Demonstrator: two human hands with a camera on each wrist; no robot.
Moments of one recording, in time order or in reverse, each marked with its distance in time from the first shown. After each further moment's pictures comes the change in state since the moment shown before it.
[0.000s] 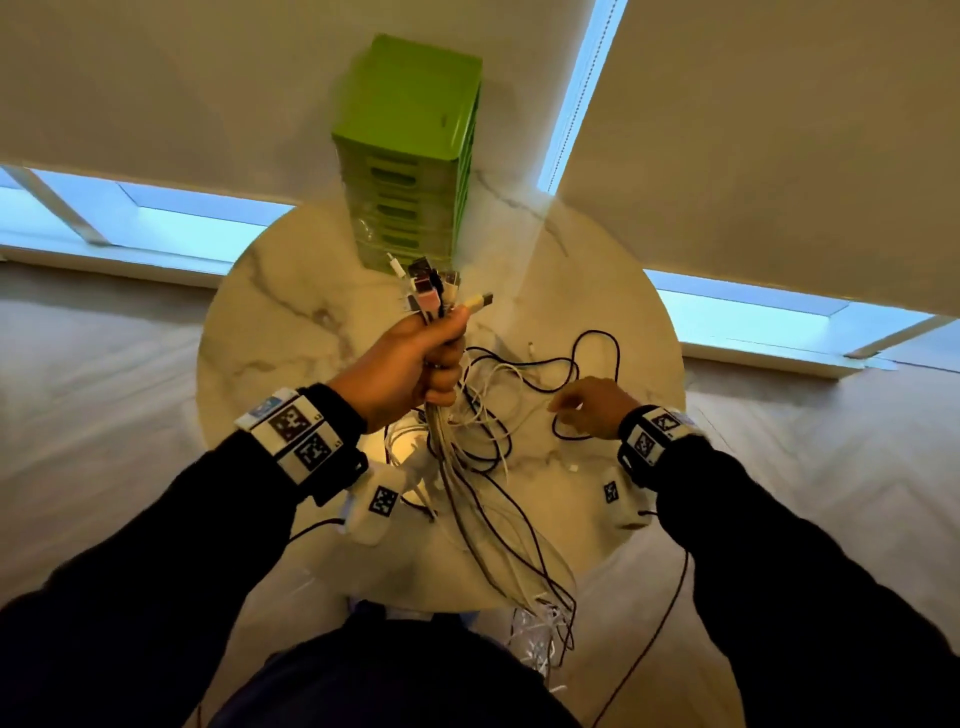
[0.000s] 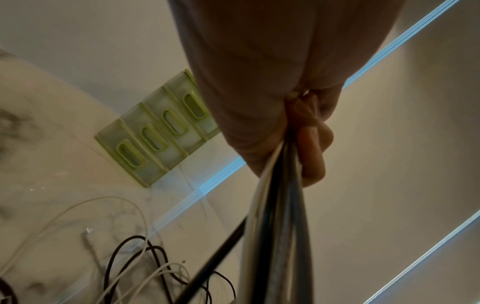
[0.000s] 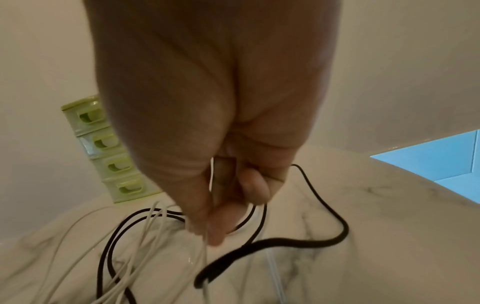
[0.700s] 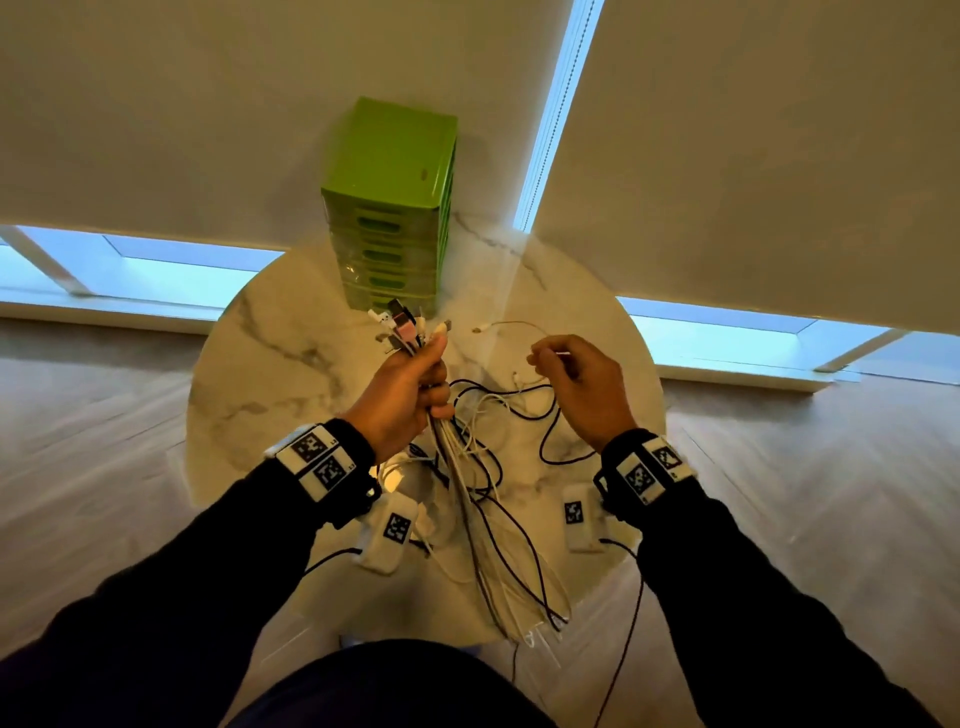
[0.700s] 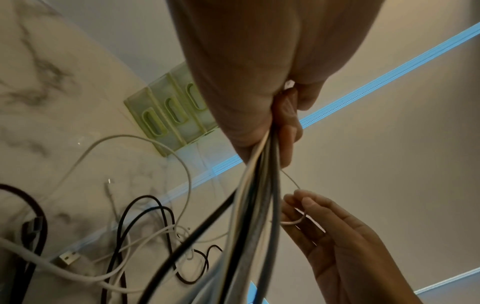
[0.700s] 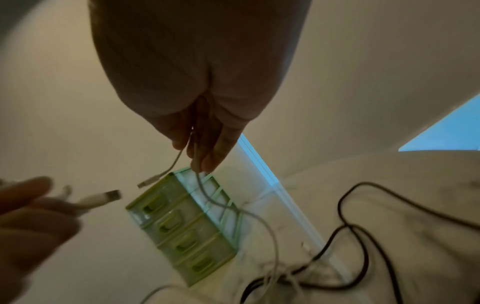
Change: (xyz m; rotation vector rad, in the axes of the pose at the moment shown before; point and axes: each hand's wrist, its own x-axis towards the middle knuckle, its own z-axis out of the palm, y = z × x) left_hand 0.021 -0.016 -0.003 -0.150 0.191 0.064; right_hand -0.051 -0.080 -0.037 0.672 0.763 -0.267
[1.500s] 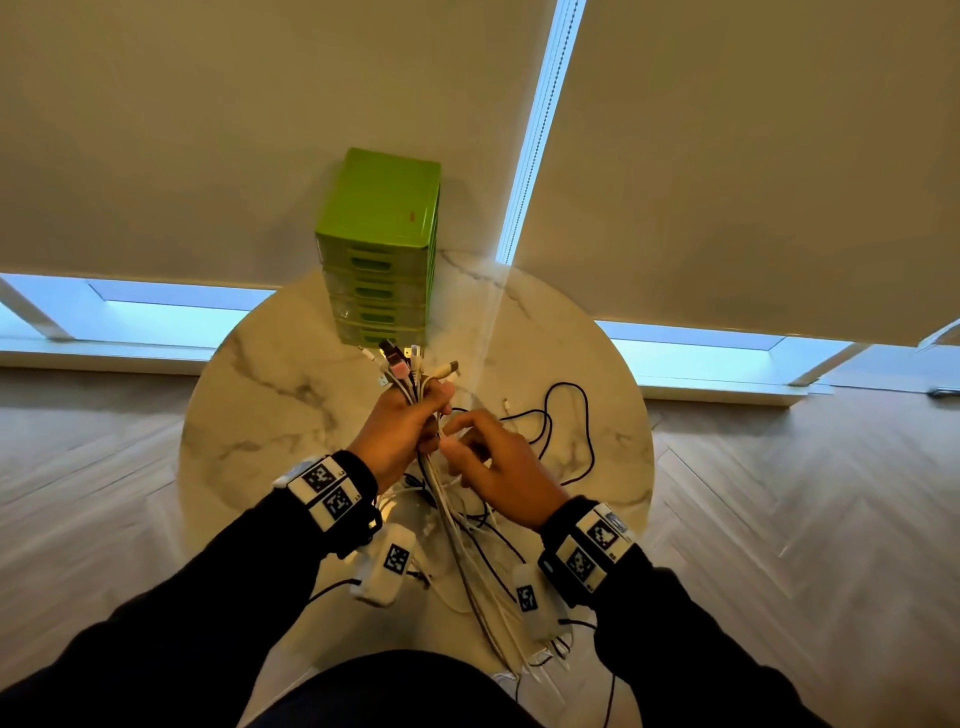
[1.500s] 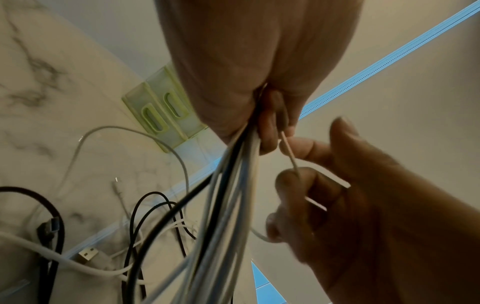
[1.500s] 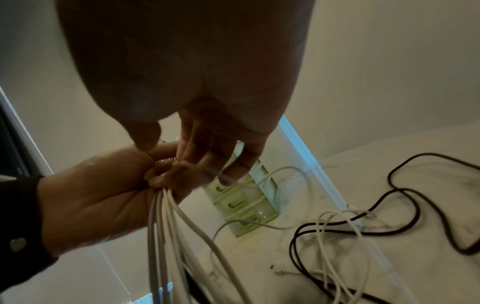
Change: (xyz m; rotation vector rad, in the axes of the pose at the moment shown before) left_hand 0.005 -0.006 -0.008 0.275 0.036 0.093; right_hand -0.054 -0.047 0.055 0.017 -0.382 -0.042
